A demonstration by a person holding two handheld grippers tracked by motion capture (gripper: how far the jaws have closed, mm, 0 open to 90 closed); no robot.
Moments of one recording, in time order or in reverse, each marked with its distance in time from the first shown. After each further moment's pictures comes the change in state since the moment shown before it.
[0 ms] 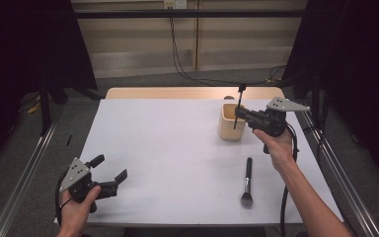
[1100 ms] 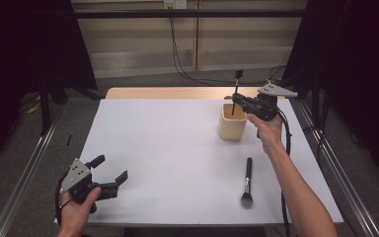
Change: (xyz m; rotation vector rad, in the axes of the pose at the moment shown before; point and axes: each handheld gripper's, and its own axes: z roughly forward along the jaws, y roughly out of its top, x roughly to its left) left arm -0.002 0.001 -0.001 -0.001 -0.010 0.024; right arm -0.032 0.006 0.042 0.014 -0.112 0.014
